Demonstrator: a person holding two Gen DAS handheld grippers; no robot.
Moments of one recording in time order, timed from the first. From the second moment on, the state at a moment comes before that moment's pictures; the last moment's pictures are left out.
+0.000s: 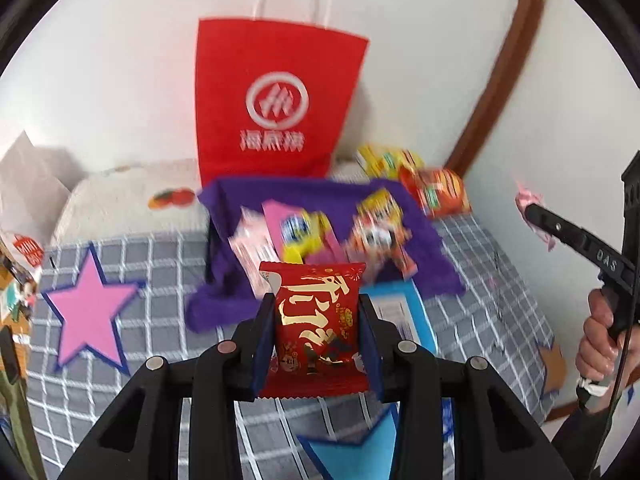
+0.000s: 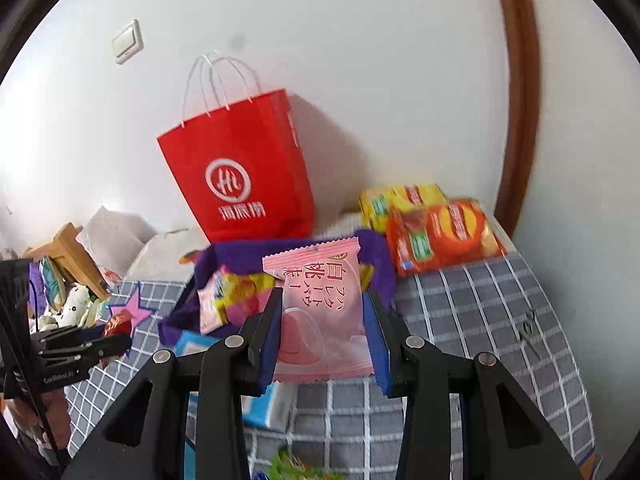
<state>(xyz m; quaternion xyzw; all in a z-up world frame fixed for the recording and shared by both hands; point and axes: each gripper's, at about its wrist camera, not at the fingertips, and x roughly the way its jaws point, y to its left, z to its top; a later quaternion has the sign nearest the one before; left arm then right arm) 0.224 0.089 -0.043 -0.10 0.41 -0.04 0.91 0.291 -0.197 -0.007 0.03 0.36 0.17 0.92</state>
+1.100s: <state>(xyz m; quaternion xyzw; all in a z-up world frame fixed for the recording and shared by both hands) 0.340 0.110 -0.072 -0.12 0.43 0.00 0.89 0.425 -0.140 -0.072 0.00 0.45 0.23 0.86</state>
